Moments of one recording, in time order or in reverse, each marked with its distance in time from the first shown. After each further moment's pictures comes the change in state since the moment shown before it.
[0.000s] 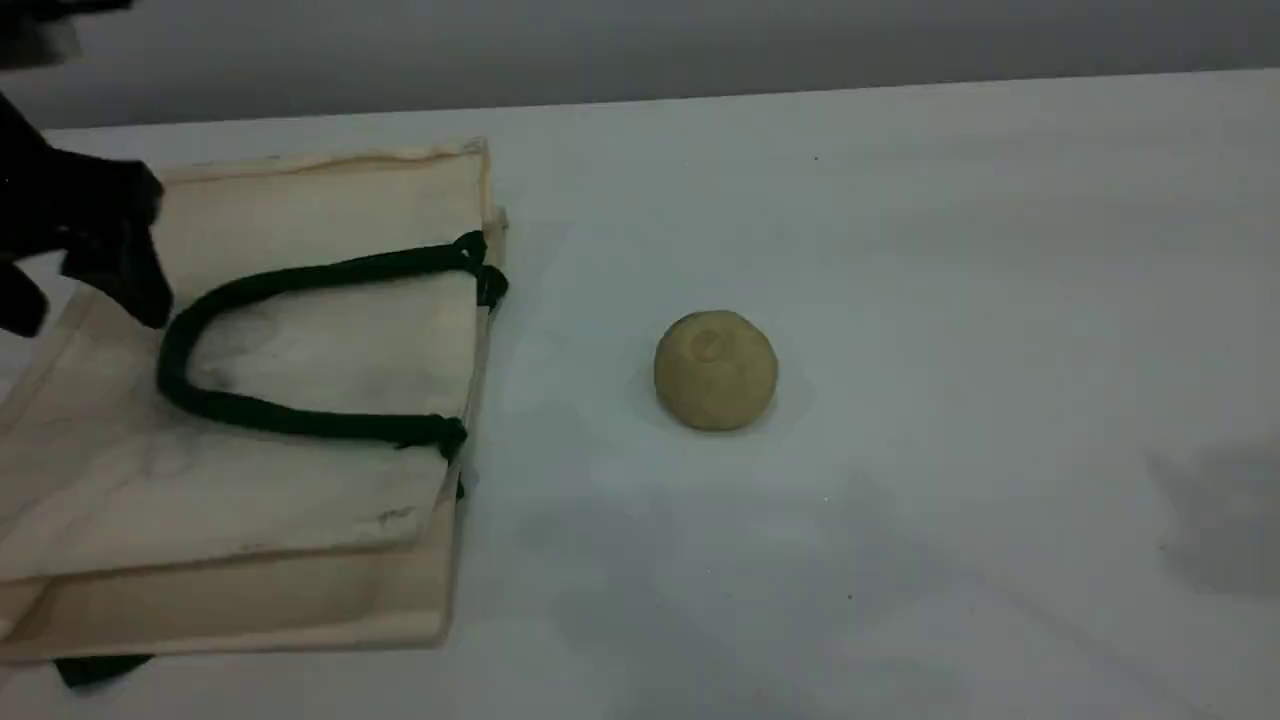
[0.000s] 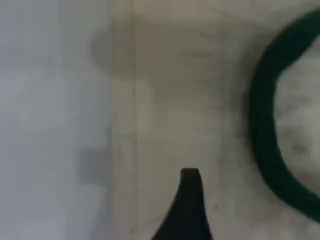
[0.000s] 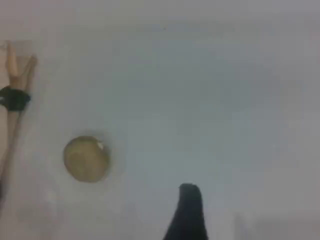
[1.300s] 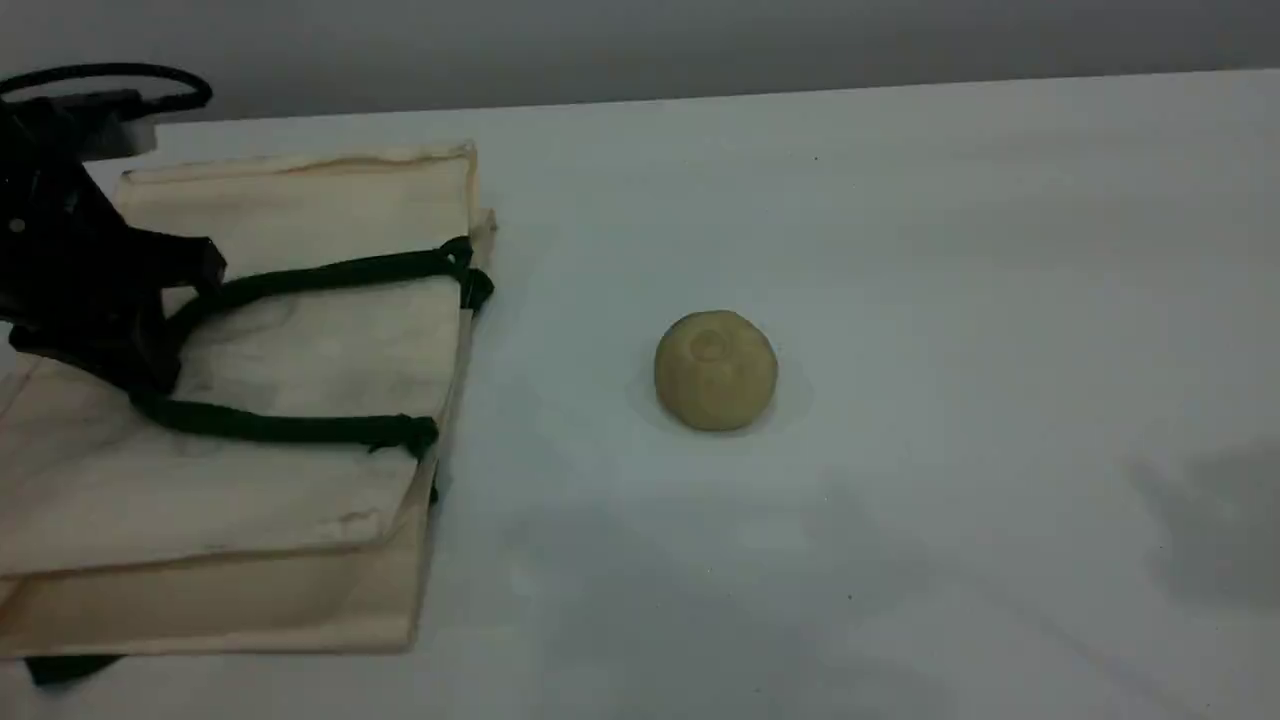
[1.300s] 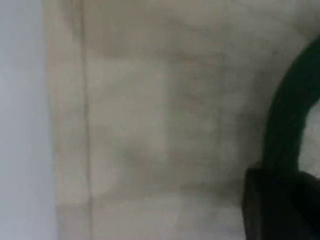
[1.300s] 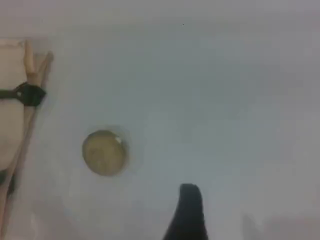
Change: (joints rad) left arm 0.000 0.163 -0.060 -0.008 -0.030 0.015; right arm 0.000 -0.005 0.000 0.058 0.021 -0.040
